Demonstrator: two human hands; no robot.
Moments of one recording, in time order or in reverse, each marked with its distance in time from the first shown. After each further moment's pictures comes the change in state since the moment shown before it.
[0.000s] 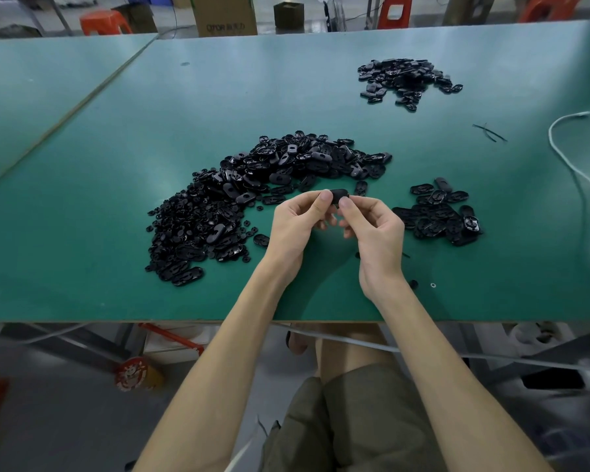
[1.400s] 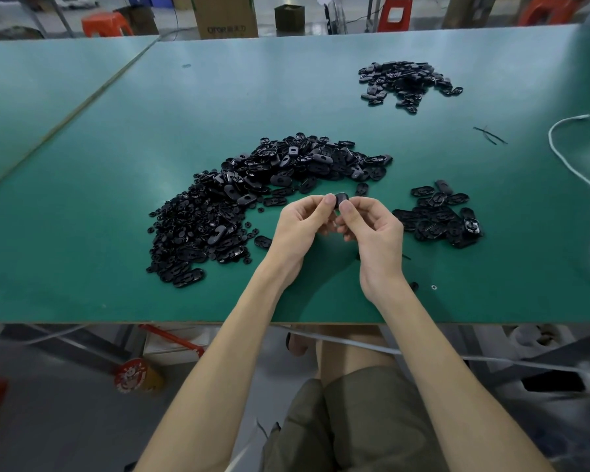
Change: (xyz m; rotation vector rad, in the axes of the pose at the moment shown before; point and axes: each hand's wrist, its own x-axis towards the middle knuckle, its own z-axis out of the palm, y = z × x) left_hand 0.000 0.005 0.004 0.083 -0.011 -0.049; right_hand 0.000 -0.002 0.000 -0.032 -0.061 -0.029
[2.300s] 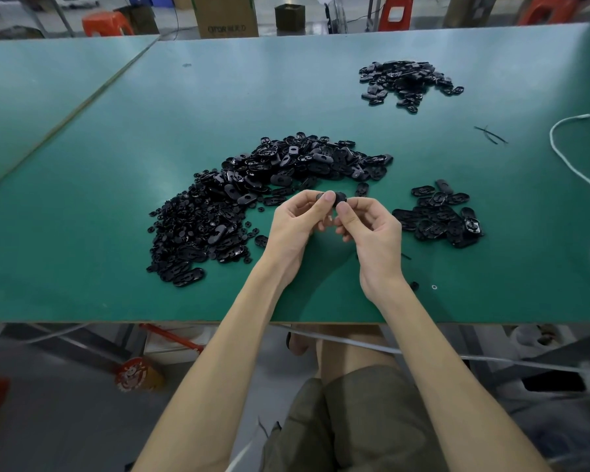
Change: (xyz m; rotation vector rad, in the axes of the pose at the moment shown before) left_hand 0.001 -0.003 -0.005 -0.175 0.020 -0.010; right_hand 0.000 0.002 -0.001 -0.022 -0.028 -0.005
